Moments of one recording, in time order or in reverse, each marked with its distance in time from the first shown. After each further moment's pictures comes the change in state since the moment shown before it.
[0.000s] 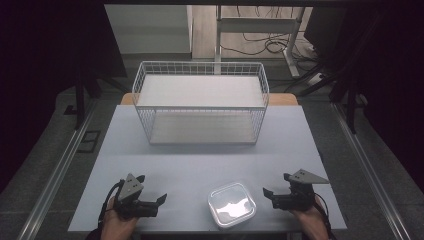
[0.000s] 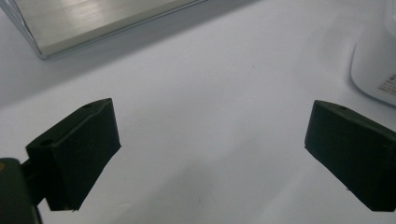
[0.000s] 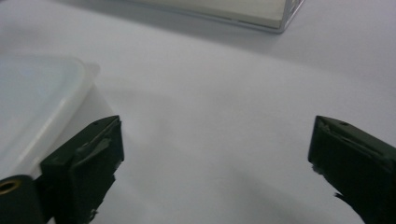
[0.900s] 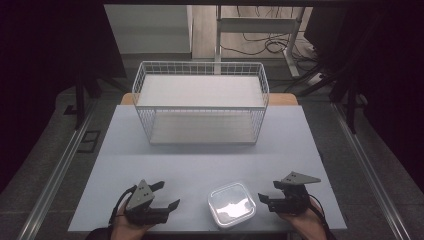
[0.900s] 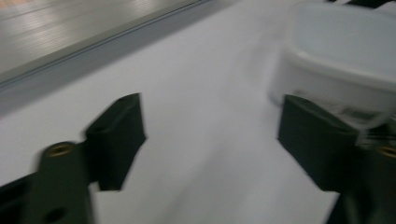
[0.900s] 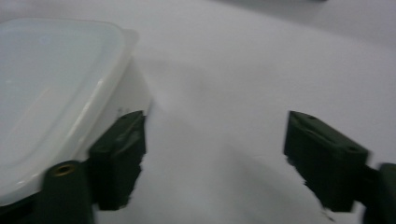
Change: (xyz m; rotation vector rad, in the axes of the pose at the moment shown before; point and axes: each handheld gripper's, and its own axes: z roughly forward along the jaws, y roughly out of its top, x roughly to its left) left arm -0.039 0.012 -0.001 -0.069 -0.188 0.061; right arm 0.020 0.006 -0.002 0.132 0.082 -0.003
